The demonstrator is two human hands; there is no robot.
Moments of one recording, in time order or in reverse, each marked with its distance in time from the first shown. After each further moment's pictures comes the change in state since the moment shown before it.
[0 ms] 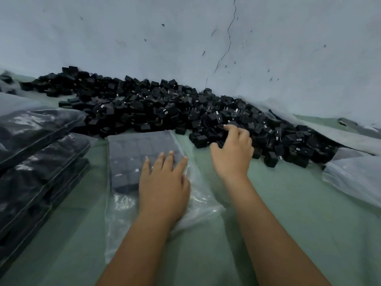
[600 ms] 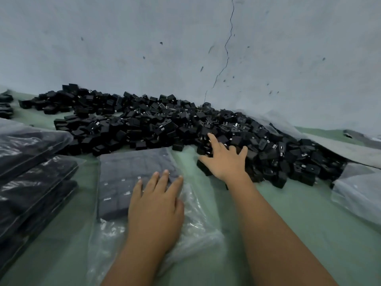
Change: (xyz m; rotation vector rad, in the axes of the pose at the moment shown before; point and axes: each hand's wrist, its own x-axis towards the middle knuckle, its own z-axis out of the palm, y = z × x) left_hand 0.007 0.000 0.002 0.002 0.039 -0.019; right_hand 0.070 0.026 0.042 -0.437 -0.470 -0.187
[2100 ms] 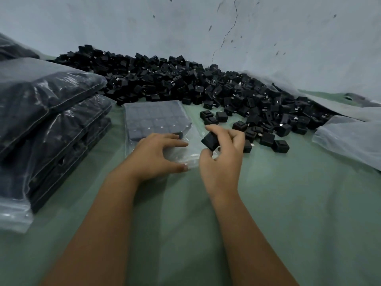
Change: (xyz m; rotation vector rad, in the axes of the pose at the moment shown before) left_hand -0.065 -0.043 -0.052 -0.482 -0.205 0.171; right_hand -0.234 -0.065 -0.019 1.017 0.555 -0.030
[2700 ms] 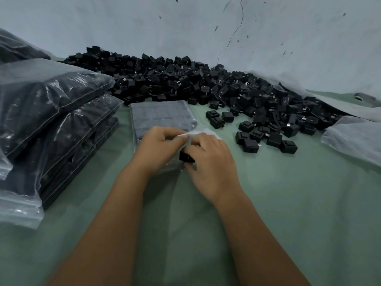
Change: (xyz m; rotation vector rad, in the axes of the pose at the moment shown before) left_hand 0.002 0.014 0.001 -0.479 0.216 -0.061; right_hand -0.001 -0.003 0.004 -0.557 -0.341 -0.528
